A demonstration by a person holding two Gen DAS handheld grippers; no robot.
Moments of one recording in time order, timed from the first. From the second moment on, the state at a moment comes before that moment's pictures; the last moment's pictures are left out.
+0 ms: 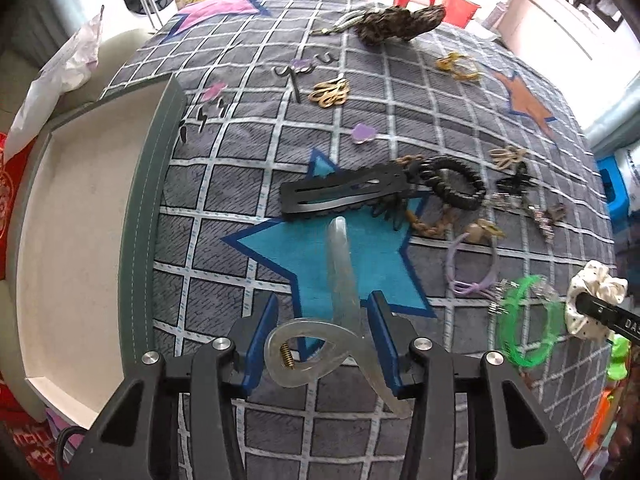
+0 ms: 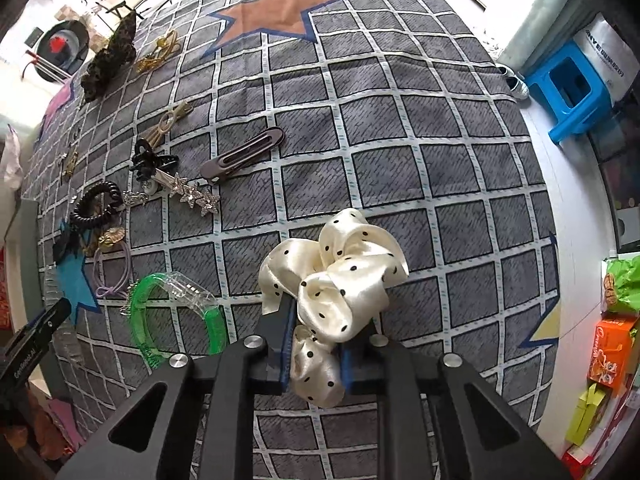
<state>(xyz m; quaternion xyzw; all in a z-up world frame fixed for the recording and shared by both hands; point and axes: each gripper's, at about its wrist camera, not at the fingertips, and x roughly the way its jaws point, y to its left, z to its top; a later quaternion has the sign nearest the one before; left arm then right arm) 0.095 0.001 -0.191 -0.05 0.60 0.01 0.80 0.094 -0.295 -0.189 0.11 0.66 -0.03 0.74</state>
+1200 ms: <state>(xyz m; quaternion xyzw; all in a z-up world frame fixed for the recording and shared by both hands) 0.003 0.177 -0.112 -0.10 0.55 0.08 0.83 0.079 -0.057 -0.095 0.06 0.63 0.19 0.75</state>
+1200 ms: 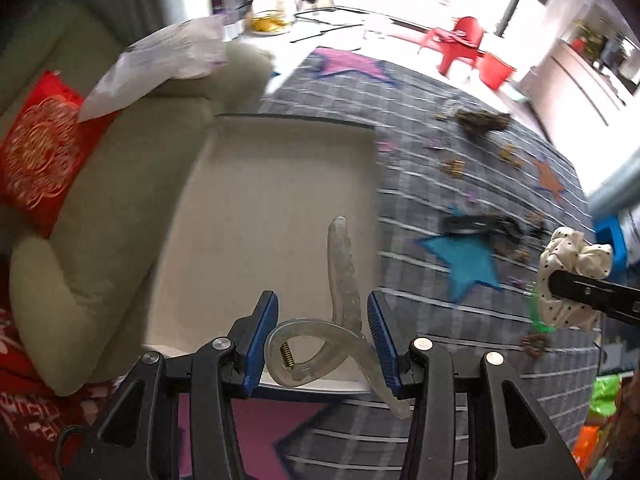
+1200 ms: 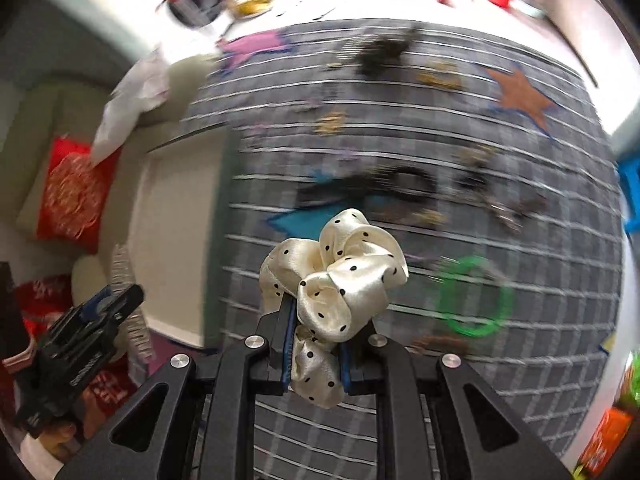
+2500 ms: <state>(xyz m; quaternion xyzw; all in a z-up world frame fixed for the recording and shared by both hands) -0.007 0.244 -0.215 -0.06 0.61 0.14 0.78 0.083 0.121 -0.213 -0.02 0.71 0.25 0.66</state>
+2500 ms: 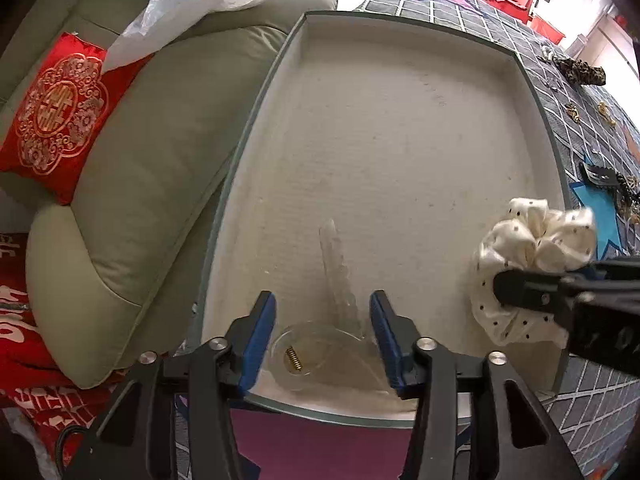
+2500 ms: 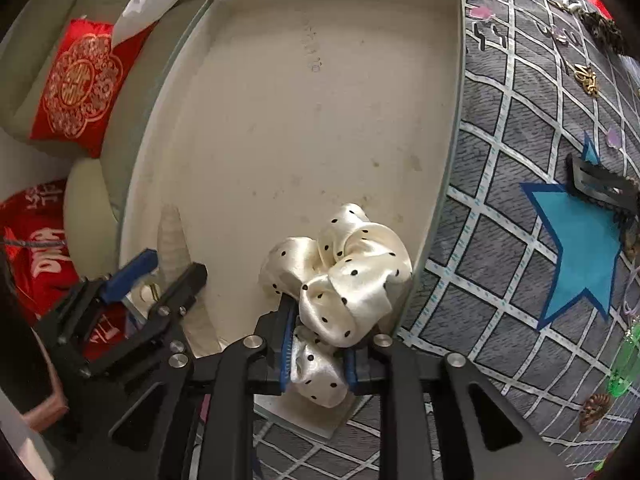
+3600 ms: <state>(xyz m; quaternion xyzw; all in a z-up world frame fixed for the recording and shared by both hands) -0.022 0.189 -0.140 -0.04 0.60 0.11 0.79 0.068 -0.035 -0.124 0.10 0.66 0.19 0.72</state>
